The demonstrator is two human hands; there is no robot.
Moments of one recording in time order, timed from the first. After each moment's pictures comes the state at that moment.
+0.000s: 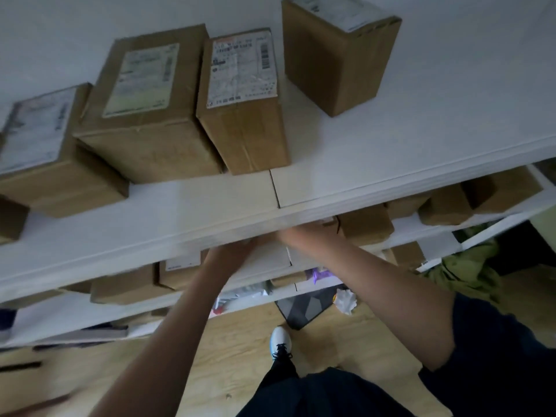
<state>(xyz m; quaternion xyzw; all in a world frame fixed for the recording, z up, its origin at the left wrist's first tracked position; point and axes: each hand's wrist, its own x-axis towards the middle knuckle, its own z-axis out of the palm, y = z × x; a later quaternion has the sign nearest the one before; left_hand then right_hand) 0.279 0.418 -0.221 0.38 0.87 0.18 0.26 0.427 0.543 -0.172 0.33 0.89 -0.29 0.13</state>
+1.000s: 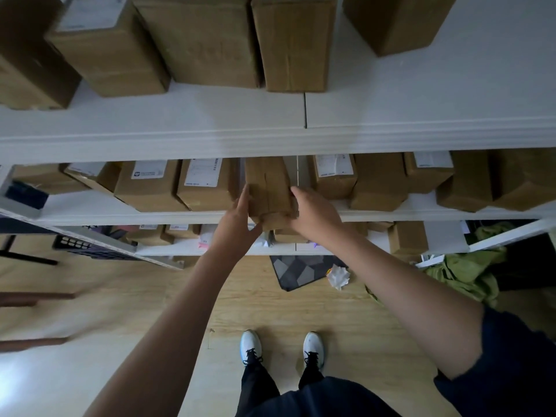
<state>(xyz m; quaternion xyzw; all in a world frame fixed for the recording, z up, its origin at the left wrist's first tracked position) 0.360 0.328 -0.226 0.39 0.88 0.23 0.16 0.478 0.483 -0.208 0.27 0.92 -0.27 0.02</state>
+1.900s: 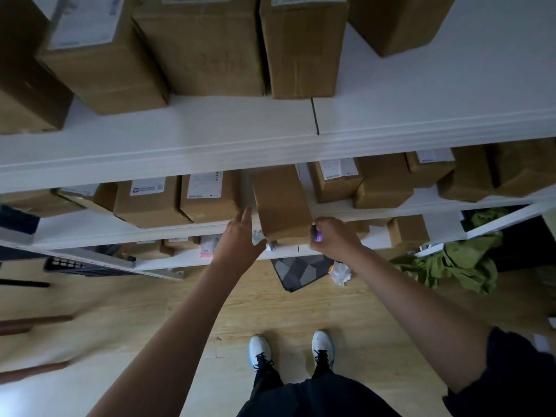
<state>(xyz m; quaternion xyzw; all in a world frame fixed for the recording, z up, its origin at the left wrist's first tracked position) 0.340 0.318 -0.238 0.41 0.88 0.14 0.20 0.502 0.486 -0.268 0.37 0.85 -0.34 0.11</state>
